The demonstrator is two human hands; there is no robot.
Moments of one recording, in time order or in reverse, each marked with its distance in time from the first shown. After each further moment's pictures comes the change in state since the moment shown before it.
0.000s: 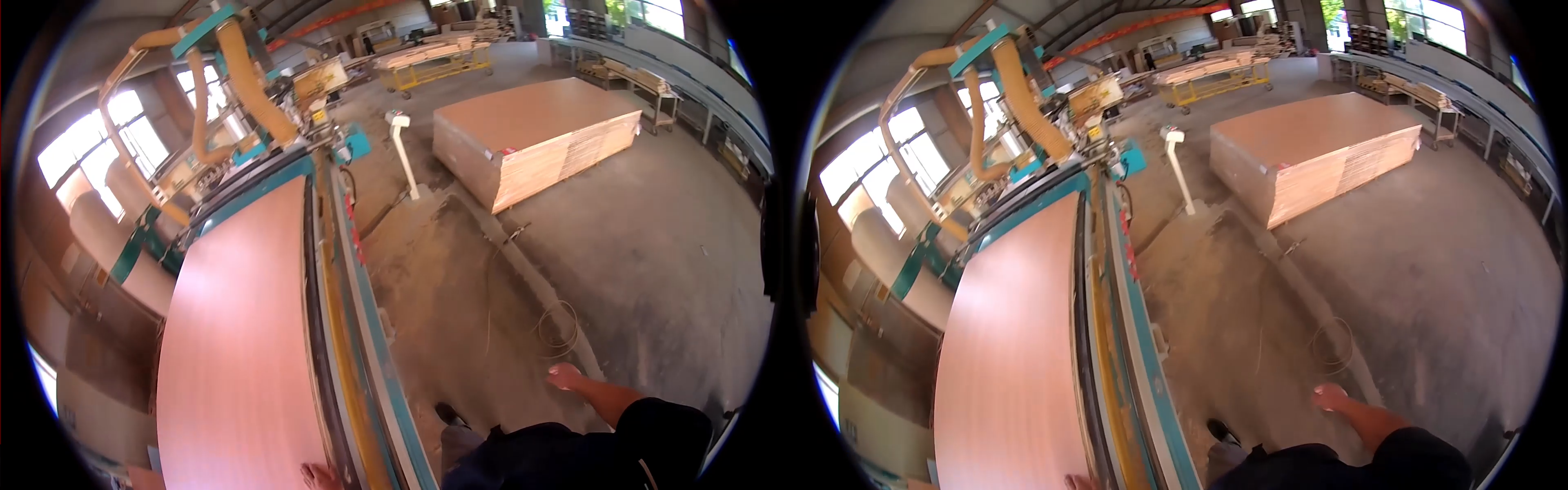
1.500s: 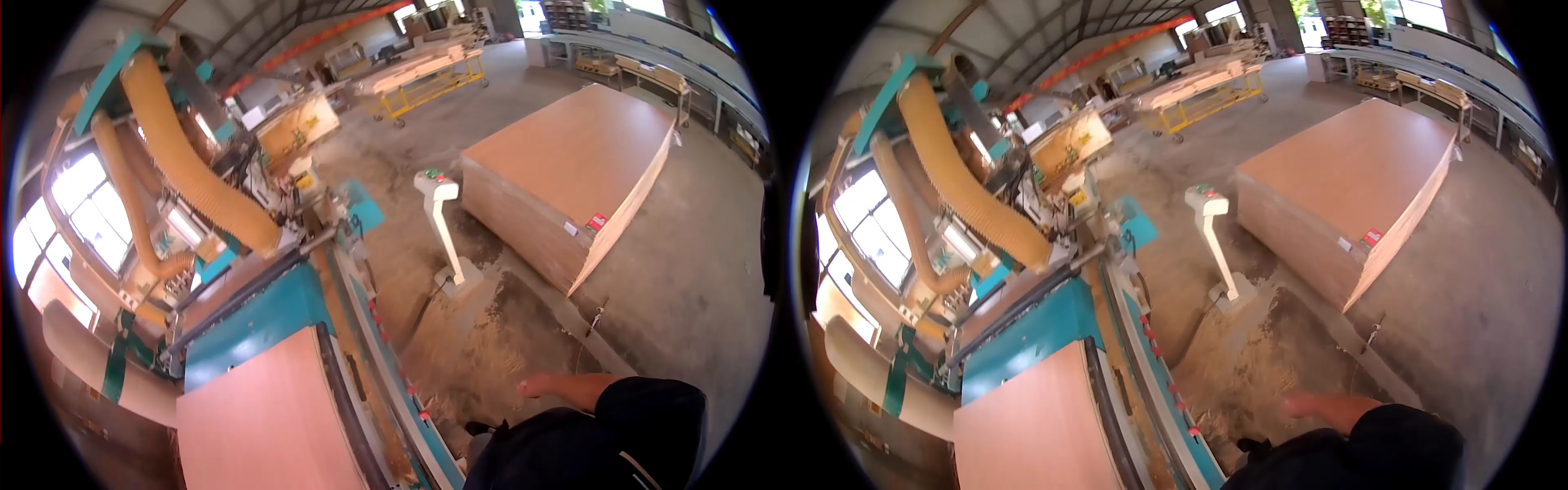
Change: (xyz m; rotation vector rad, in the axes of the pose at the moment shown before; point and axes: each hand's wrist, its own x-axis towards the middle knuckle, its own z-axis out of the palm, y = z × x) left_hand 0.742 0.400 0.260 0.006 -0.088 0.129; right_hand 0.719 -0.597 -0.221 -0.373 -0.250 -0.383
